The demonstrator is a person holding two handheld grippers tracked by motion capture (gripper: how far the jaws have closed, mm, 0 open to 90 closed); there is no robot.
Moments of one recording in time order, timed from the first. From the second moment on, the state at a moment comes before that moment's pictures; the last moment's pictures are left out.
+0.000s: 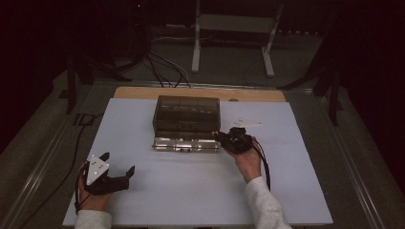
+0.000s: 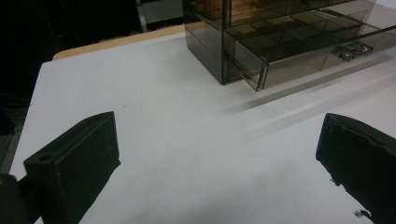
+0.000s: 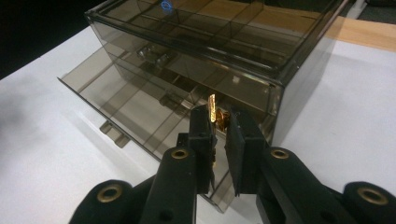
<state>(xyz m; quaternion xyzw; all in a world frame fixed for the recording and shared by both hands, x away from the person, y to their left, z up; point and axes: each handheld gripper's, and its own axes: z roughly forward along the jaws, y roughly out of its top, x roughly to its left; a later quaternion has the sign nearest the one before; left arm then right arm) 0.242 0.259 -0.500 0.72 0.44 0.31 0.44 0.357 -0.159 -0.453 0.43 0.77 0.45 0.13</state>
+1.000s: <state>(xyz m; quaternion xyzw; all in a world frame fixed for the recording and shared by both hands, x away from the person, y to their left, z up) 0.243 0.262 -0.500 0.72 0.44 0.31 0.44 0.361 -0.122 -0.444 0.41 0.78 0.46 0.12</state>
